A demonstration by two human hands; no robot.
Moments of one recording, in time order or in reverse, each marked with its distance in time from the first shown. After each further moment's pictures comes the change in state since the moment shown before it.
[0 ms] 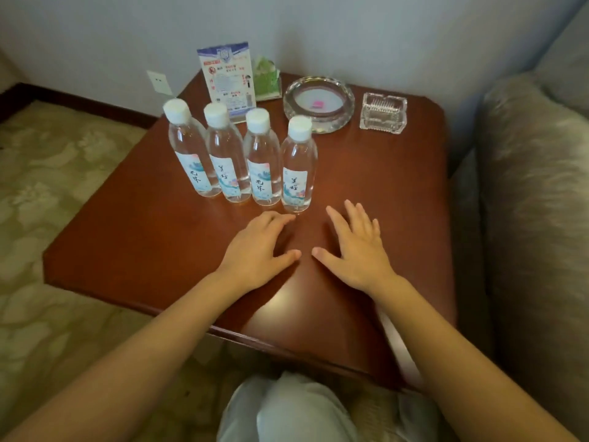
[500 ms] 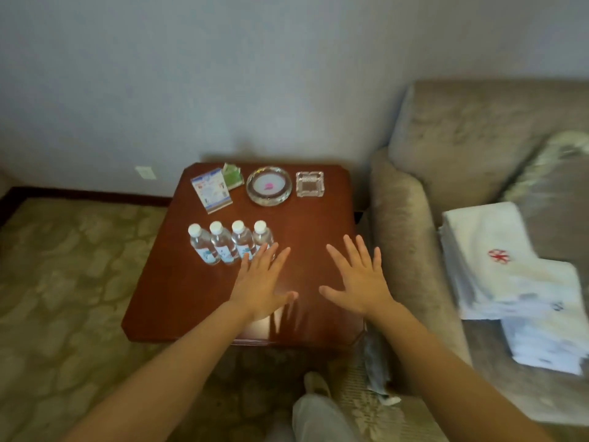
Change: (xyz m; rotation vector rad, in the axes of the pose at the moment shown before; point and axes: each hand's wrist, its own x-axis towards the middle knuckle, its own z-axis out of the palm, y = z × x) left_hand -0.053 0.160 -0.192 0.252 -0.281 0.119; right_hand -0.166 -0.056 -0.239 -0.087 -0.044 0.206
